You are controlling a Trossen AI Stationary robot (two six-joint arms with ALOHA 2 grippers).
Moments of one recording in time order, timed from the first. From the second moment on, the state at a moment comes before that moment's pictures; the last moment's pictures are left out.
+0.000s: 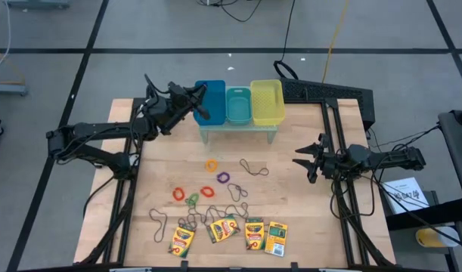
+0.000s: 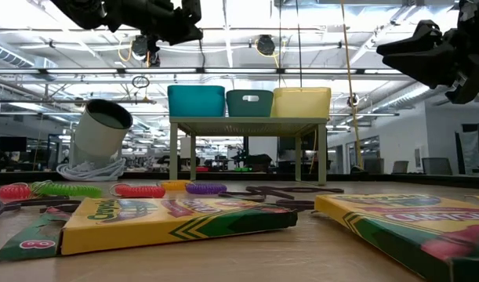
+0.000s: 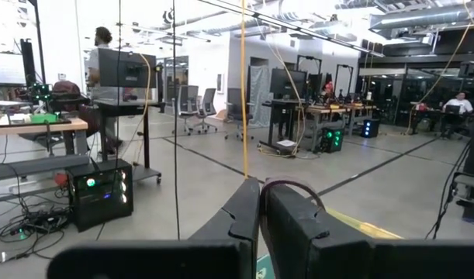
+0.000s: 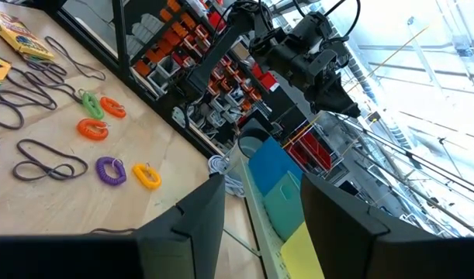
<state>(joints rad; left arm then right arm) 0.35 1.25 0.80 0.65 -0.44 0.02 0.13 0.01 0.01 0.13 0.21 -0.85</state>
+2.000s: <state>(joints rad) 0.37 1.34 0.80 0.49 -0.63 -0.11 0.13 0.01 0.01 0.13 0.21 -0.80</state>
